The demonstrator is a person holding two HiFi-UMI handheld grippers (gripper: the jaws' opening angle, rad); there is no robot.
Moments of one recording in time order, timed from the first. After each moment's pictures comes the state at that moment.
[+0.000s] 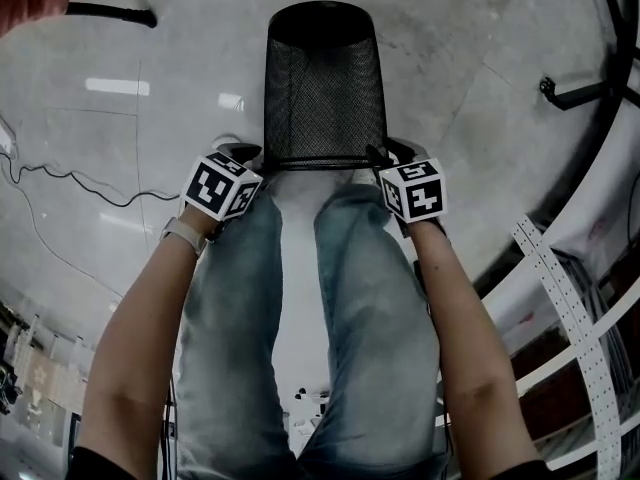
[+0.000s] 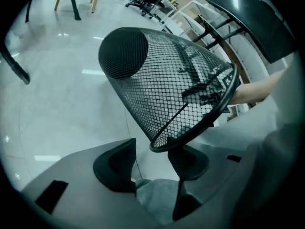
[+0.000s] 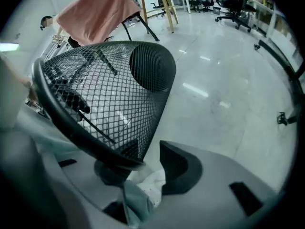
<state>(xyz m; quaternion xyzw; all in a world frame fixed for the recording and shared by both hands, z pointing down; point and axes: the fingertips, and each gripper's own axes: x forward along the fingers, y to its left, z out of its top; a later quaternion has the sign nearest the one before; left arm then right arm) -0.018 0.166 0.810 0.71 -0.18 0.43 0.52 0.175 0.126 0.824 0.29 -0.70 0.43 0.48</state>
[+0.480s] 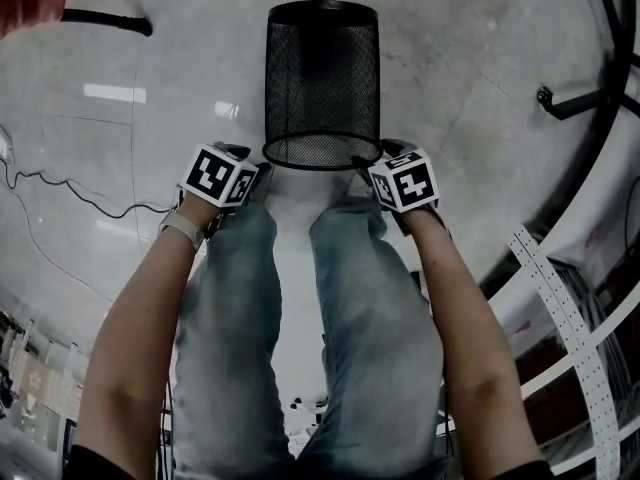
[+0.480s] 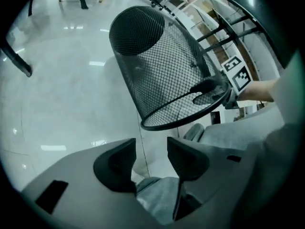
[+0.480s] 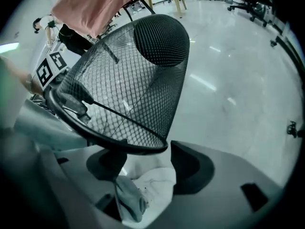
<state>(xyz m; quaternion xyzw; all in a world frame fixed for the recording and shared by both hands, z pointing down) -0.032 0.159 0.845 0.67 -0.19 0.47 0.55 0.170 0.126 0.854 0.23 -0.69 0.45 0.53</state>
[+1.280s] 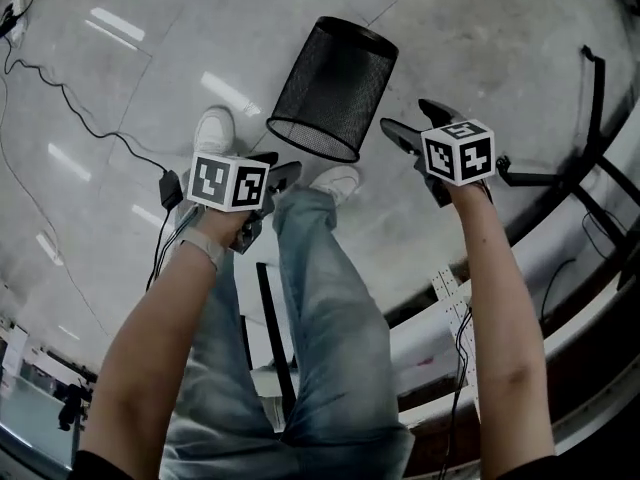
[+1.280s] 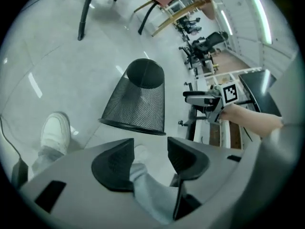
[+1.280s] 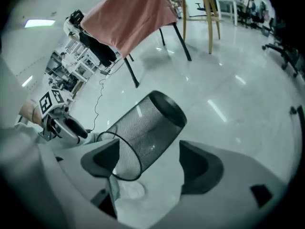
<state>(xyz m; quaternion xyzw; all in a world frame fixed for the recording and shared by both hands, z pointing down) 0.034 0.143 0.717 0.58 -0.37 0.15 0.71 0.157 -0.038 0.723 0.13 -0.78 0.32 0.52</state>
